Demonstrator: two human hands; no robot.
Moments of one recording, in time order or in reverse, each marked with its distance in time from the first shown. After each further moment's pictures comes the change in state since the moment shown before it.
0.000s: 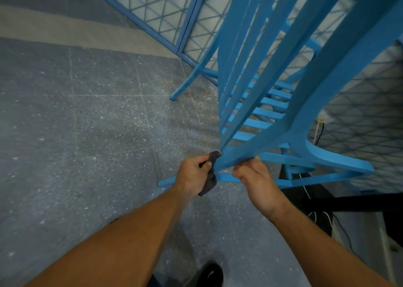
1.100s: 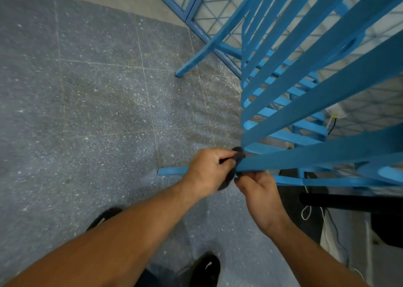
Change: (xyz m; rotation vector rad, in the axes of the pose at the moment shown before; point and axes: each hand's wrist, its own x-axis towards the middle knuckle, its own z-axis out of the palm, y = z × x) left_hand 0.023 -0.005 -0.023 0.222 -0.163 0.211; right_hand 0.022 0.042 0.047 -0.100 0.159 0.180
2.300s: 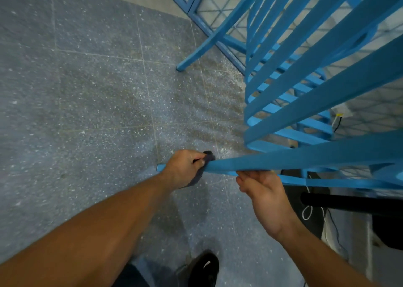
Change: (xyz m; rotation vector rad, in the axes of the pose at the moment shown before) left_hand 0.028 -0.091 -0.027 0.295 -0.036 -0.119; right_hand -0.003 -0.006 -0.007 -0.059 -0.074 0.046
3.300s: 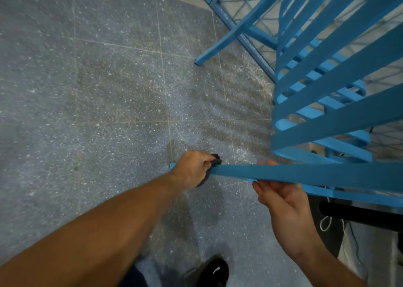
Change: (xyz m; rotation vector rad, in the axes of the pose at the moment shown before) left_hand 0.019 -0.037 -0.002 0.171 -0.023 -0.018; right_hand 0.015 0.030 0.017 0.186 0.091 0.038
